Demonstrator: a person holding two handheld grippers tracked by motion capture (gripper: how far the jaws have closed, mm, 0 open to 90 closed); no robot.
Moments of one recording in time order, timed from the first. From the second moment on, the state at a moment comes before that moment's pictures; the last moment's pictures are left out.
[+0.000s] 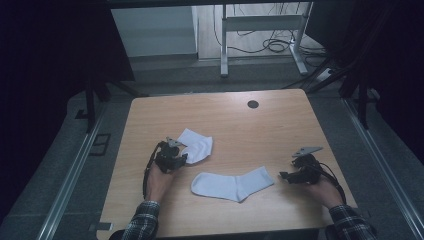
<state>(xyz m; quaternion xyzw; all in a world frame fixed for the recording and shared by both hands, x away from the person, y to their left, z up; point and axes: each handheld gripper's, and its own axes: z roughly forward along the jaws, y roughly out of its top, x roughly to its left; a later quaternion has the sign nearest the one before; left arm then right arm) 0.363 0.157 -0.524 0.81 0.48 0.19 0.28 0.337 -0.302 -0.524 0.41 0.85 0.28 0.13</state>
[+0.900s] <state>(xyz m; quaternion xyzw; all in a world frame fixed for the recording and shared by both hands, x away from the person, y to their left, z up) 0.376 0.100 -0.428 0.80 0.42 0.18 0.38 0.335 -0.300 -0.526 0.40 0.86 0.28 0.13</state>
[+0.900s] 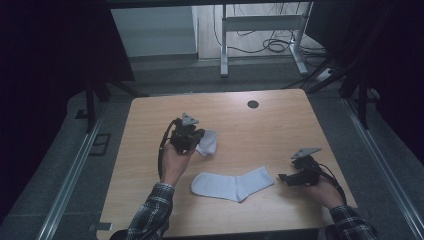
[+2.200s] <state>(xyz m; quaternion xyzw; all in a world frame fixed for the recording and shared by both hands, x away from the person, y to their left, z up) 0.382 0.152 -0.467 0.78 0.49 0.17 0.36 0.334 -0.299 -0.526 0.39 0.87 0.28 0.13</state>
